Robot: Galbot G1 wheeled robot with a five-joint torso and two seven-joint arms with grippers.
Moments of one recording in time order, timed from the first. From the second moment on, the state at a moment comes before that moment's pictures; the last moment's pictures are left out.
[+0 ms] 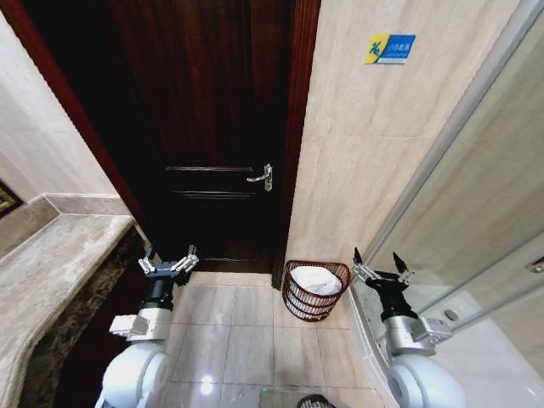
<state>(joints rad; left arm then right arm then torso) 1.69 -1.42 -0.70 -2.31 -0.29 -0.11 -0.08 -1.72 1.45 0.62 2.39 0.16 -0.12 0.12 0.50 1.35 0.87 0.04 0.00</state>
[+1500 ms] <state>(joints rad) 1.77 -1.47 -0.70 -2.26 -0.25 -0.15 -0.01 -1.82 1.48 0.62 2.35 0.13 -0.01 0.08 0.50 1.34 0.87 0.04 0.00</state>
